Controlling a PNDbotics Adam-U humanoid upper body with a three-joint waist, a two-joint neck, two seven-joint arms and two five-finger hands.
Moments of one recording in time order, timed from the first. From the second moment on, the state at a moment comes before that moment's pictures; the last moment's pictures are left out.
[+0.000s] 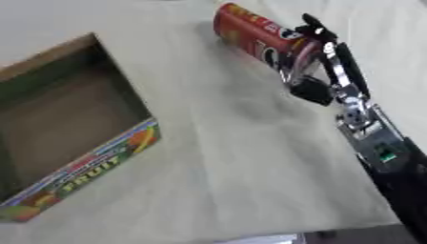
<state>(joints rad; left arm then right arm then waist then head) -0.10 0.33 0.08 -1.97 -0.03 0.25 0.54 -0.35 -0.51 0.07 -1.71 0.36 0.01 -0.20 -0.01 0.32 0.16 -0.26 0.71</state>
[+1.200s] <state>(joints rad) -0.10 0.33 0.08 -1.97 -0.03 0.25 0.54 -0.41 -0.53 0.07 -1.77 0.33 -0.04 -0.28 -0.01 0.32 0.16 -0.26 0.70</state>
